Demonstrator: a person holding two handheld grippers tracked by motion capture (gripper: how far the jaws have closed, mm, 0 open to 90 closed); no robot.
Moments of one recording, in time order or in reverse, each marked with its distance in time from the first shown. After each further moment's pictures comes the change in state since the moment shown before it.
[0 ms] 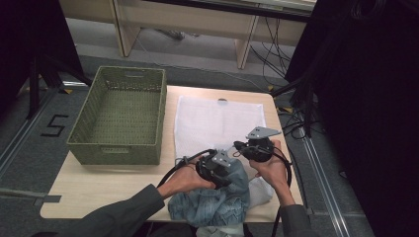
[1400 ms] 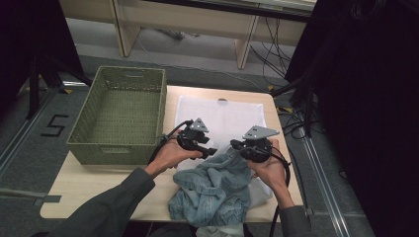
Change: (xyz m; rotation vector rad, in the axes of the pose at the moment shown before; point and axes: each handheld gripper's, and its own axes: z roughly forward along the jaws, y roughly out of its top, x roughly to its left) left arm 0.077 -0.003 -0.025 -0.113 0.187 -0.175; right arm 0.016 0.015 -0.008 -0.033 0.005 -0.033
